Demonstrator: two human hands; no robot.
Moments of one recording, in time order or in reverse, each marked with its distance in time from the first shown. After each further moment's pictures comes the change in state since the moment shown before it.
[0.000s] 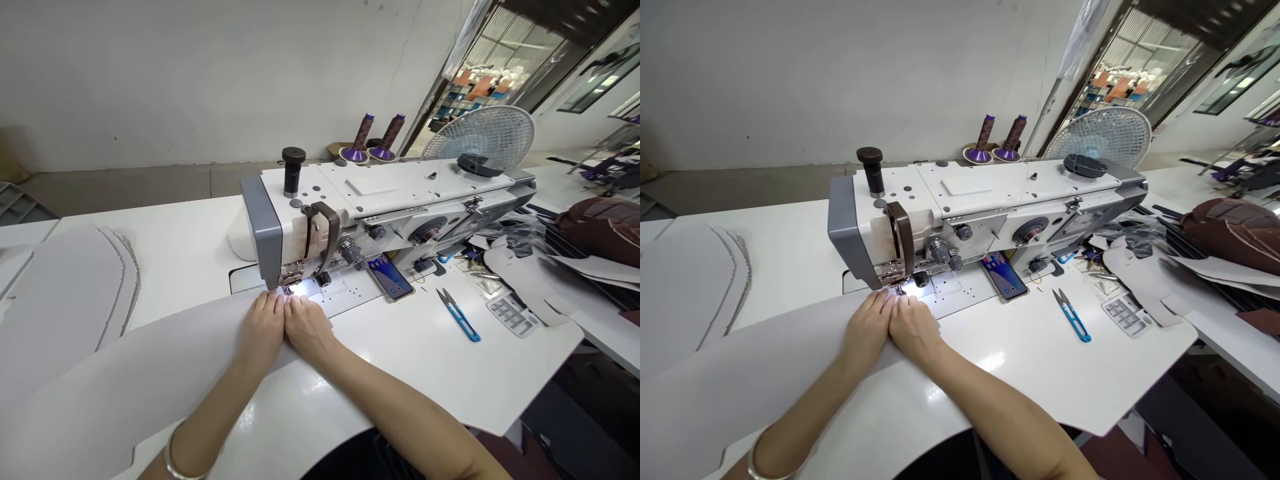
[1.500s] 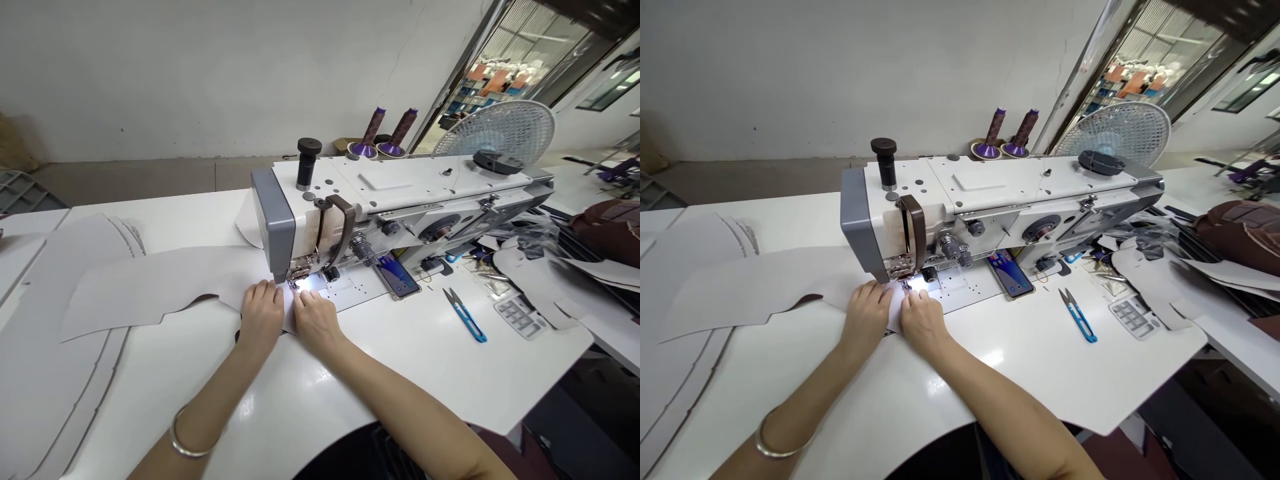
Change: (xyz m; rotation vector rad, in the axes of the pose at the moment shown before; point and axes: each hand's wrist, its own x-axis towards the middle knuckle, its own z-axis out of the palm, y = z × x) left_hand 0.006 -0.009 -0.015 0.042 0.030 -0.018; right_hand -0.004 0.001 -0.007 0.130 -0.036 0.201
